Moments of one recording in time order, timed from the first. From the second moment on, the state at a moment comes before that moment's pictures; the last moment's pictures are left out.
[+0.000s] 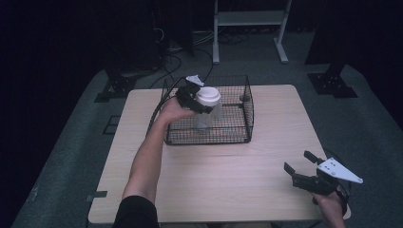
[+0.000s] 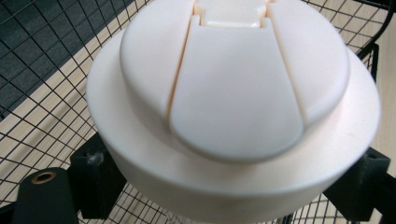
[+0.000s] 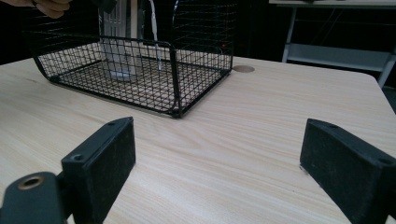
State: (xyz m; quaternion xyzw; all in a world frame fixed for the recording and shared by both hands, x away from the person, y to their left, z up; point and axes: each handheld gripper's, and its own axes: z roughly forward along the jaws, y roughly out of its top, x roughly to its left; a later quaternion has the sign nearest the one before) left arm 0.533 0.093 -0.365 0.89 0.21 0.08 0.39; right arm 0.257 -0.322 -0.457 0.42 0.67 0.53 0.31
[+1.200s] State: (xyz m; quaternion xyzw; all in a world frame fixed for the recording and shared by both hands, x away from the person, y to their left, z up) left arm 0.521 0.103 -0.342 0.87 0.23 0.10 0.42; right arm 0.260 -0.314 -0.459 0.41 0.68 0.52 0.30
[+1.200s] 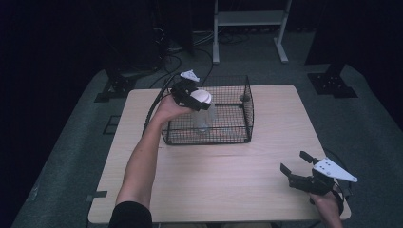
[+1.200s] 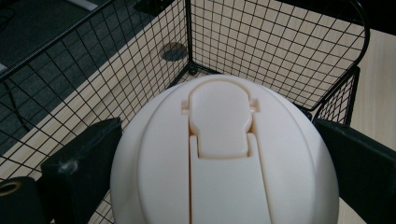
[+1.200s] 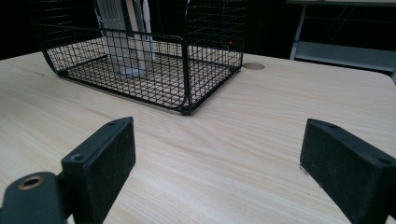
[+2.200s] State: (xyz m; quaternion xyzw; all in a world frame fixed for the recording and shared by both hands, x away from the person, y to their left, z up) left arm 0.485 0.129 -0.306 0.85 0.21 0.14 0.46; right arm 0.259 -0.307 -0.461 0.40 0.69 0.52 0.30
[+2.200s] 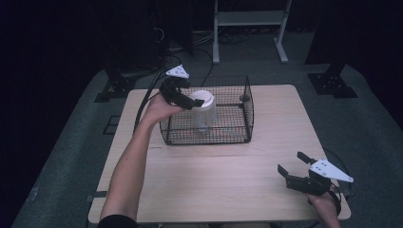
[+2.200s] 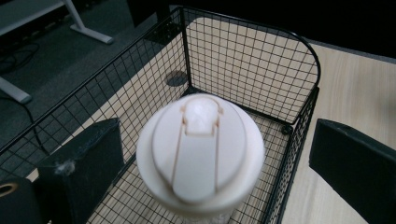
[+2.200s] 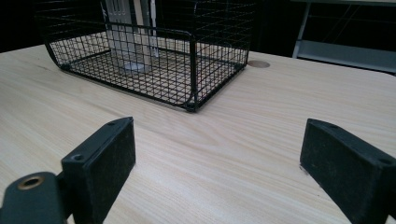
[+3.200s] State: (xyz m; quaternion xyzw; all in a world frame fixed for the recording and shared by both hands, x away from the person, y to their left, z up) left arm 0.440 0.141 -0.296 0.86 0.18 0.14 0.45; right arm 0.256 -0.312 -0.456 0.41 0.69 0.51 0.31
